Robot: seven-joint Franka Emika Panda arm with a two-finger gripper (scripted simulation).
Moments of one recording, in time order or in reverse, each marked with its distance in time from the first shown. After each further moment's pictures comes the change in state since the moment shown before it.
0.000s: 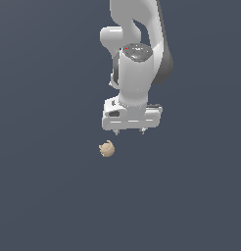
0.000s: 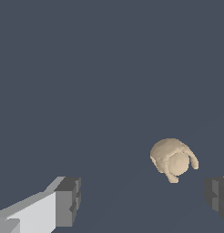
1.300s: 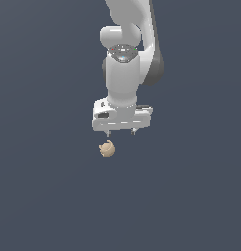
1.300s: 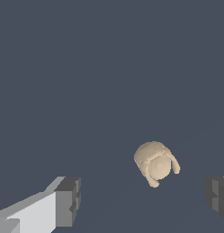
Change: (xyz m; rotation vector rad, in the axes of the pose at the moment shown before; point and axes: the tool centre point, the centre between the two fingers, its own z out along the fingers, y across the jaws) arm 0.001 0.033 0.002 -0.005 0.015 -0.032
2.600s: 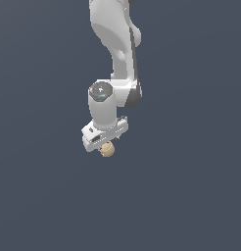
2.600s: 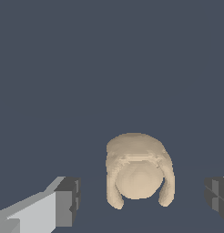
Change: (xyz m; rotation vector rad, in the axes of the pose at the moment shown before) arm -0.032 0.054 0.099 0.036 -0.073 -0.490
